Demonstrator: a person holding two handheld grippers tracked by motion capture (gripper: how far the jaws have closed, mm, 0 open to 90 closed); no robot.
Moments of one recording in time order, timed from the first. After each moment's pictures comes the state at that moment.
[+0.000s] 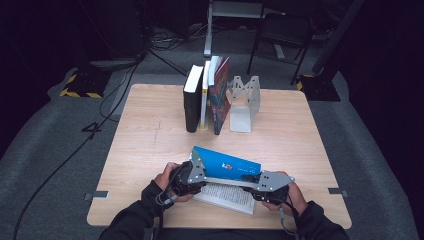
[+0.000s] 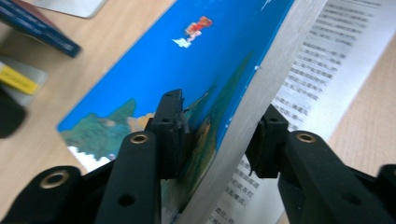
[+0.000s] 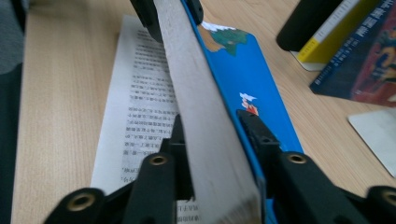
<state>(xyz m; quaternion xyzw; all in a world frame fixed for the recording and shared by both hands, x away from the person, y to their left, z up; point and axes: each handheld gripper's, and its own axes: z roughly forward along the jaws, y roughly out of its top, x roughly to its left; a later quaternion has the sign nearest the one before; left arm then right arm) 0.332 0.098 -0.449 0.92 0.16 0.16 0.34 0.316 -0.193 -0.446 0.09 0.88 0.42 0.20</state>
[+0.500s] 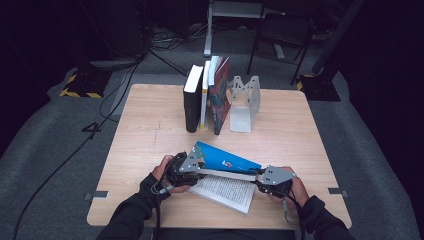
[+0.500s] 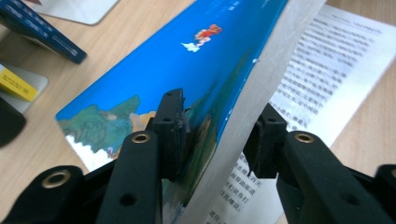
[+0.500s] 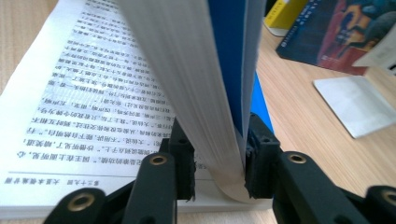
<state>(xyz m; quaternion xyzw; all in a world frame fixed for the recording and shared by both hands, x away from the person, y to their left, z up) 0.362 0.111 -0.449 0.90 0.15 0.14 0.38 0.338 -0.215 -0.470 0.12 0.88 0.39 0.24</state>
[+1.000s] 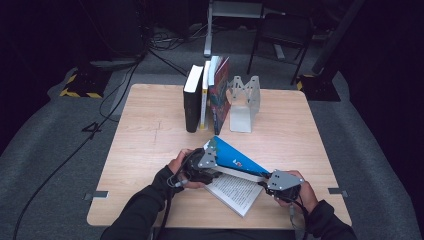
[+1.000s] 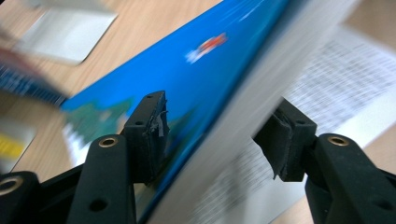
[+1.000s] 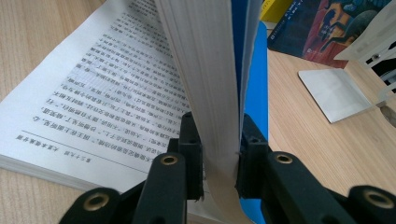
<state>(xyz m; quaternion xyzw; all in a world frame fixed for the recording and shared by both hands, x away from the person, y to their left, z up) 0.365 0.061 -0.441 0.91 0.10 0.14 0.37 0.323 -0.228 -0.458 0.11 0.89 0.37 0.26</state>
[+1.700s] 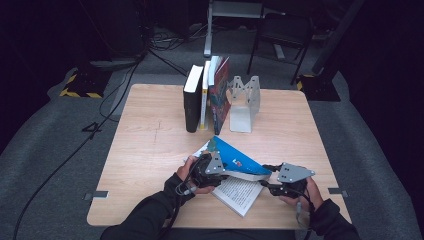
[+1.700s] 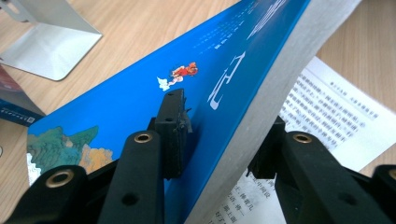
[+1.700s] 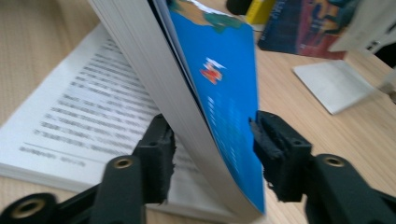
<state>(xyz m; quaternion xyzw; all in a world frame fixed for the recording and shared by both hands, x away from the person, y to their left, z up) 0.355 0.051 -0.445 0.89 0.14 0.14 0.41 0.337 -0.255 -0.454 0.16 0.87 0.42 0.22</state>
